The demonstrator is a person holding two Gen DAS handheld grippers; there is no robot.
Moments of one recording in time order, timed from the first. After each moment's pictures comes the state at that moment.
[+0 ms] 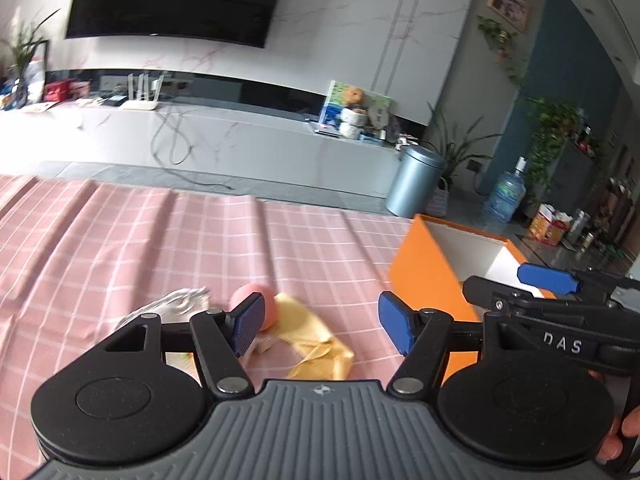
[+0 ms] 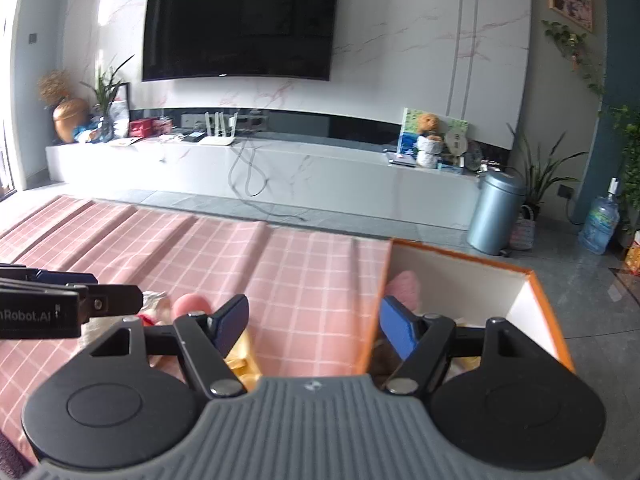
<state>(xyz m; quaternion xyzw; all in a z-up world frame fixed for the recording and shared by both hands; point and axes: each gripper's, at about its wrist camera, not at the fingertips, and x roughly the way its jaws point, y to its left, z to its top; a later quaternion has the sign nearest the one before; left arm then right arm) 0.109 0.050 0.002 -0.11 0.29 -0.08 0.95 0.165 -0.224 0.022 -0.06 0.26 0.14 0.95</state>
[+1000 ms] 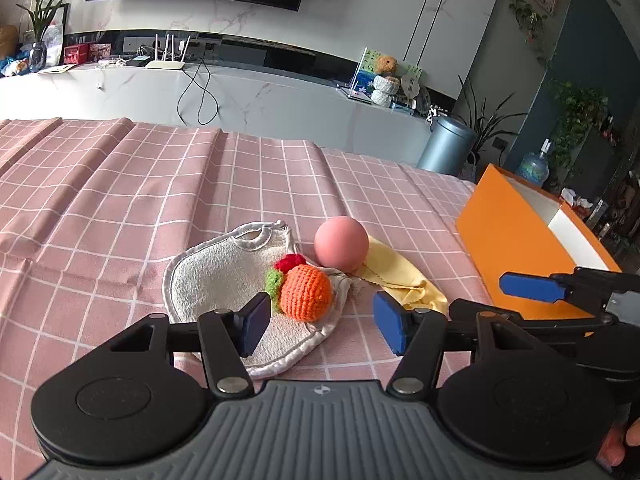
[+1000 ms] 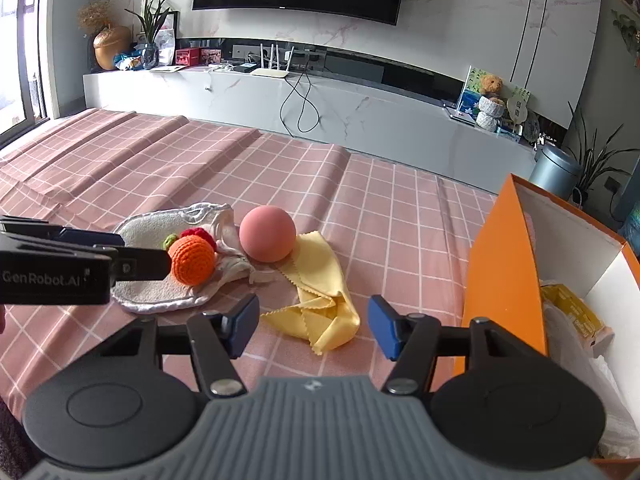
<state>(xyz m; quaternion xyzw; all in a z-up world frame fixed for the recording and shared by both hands) 0.119 0.106 -0.072 -0.11 0.34 -0.07 0.93 0.182 -0.147 -0.055 -0.11 0.33 0.19 0.92</state>
